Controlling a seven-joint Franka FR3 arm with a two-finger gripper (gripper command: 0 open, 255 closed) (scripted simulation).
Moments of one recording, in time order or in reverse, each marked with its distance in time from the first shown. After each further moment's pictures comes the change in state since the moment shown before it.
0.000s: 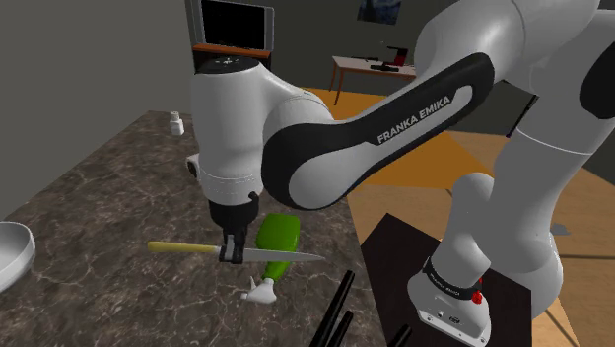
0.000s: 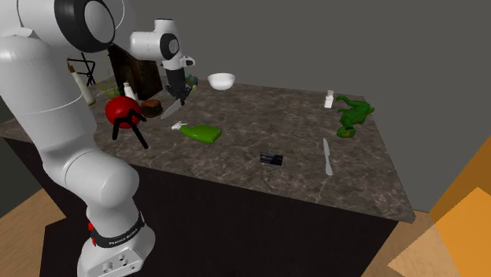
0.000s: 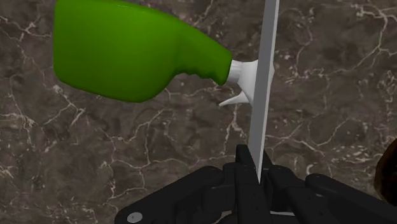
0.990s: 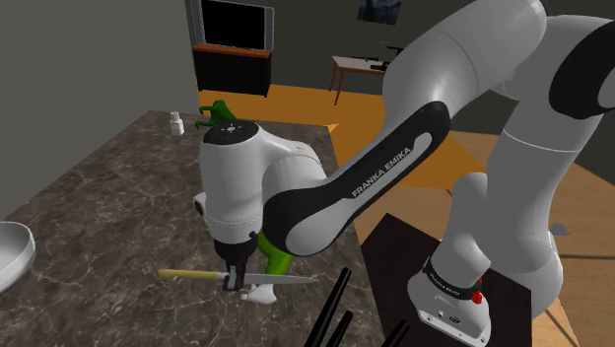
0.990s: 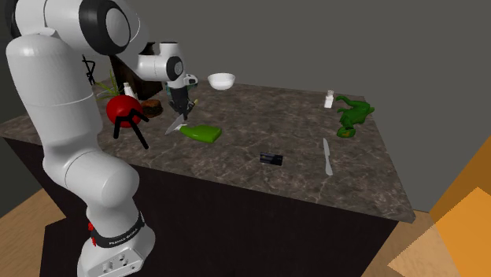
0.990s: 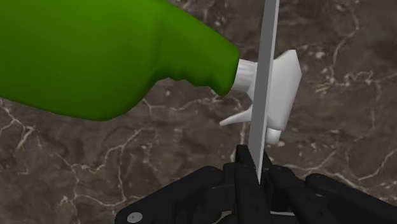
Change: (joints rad) arm 0.005 0.107 0.000 -0.094 -0.045 0.196 0.033
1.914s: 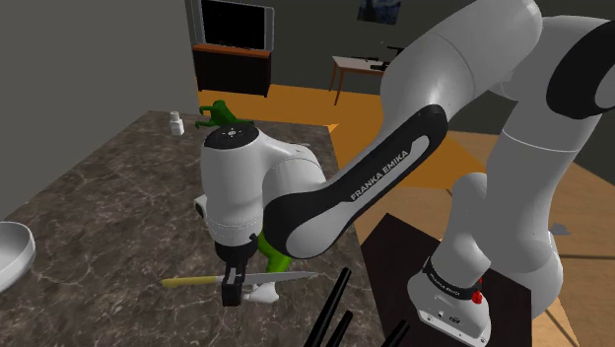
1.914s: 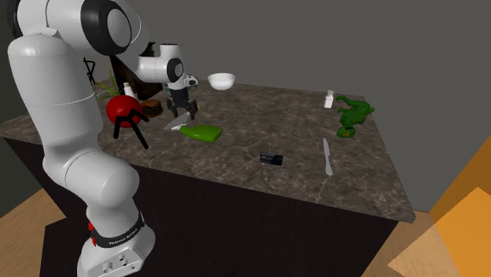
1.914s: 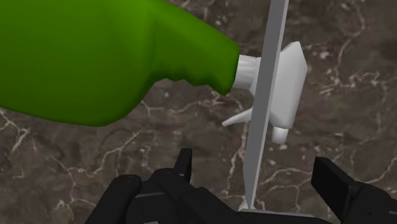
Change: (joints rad) arm 0.000 0.008 -0.001 -0.007 -0.004 0.015 0.002
